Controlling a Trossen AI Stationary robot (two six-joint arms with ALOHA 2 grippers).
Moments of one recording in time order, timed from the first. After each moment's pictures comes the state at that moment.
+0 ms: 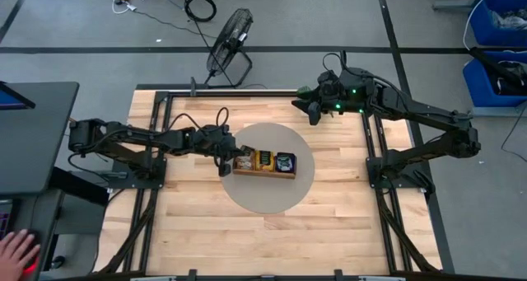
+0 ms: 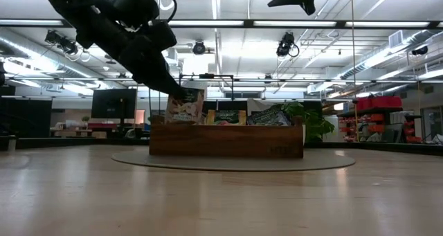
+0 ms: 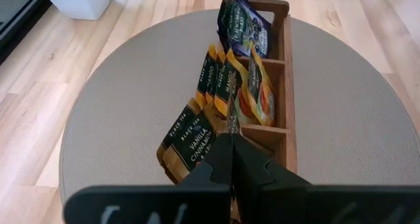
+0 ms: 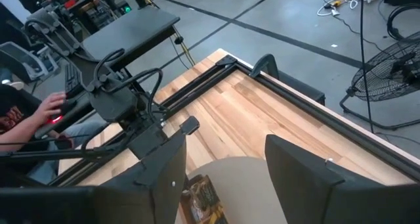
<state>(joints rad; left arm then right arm) 0.15 1.33 0.58 0.16 0.03 0.06 -0.29 1.19 1.30 -0.47 0.02 0.44</state>
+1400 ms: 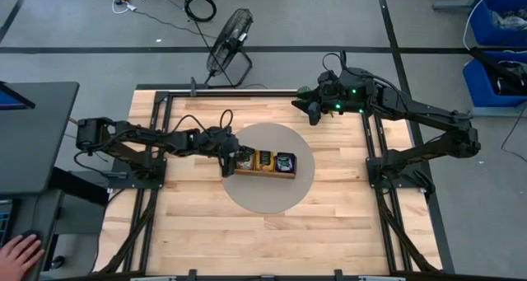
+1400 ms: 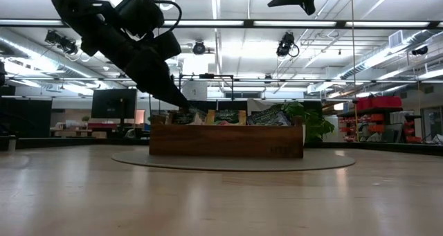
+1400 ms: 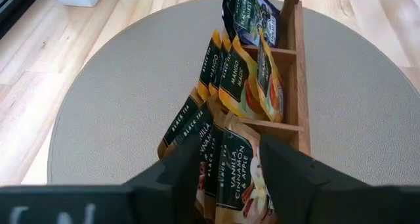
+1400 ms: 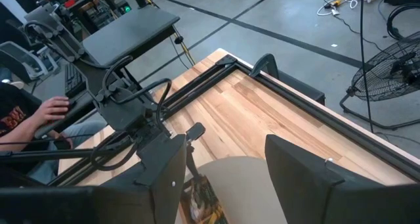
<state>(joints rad) 0.15 1.41 0.58 0.22 0.02 0.05 -0.29 1.19 1.30 -0.47 0.02 0.44</state>
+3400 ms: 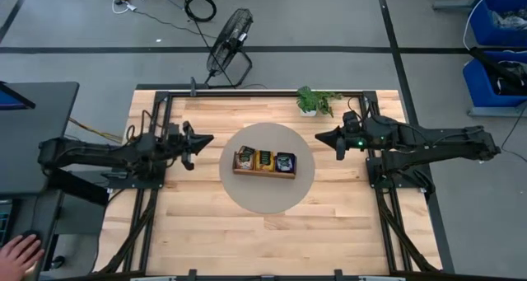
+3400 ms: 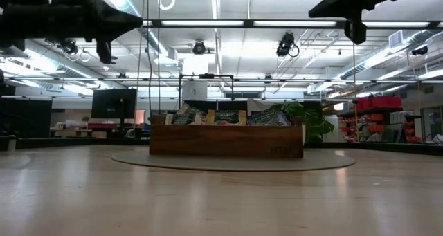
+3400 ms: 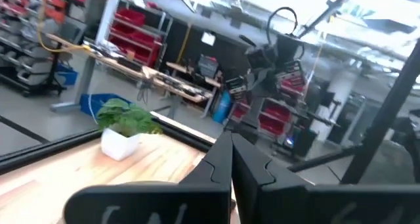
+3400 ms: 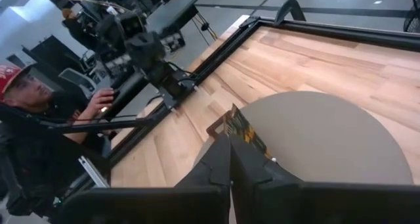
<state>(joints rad) 0.07 0.57 0.14 0.64 -0.20 -0.36 -0.02 0.72 0.67 -0.24 0.18 0.72</state>
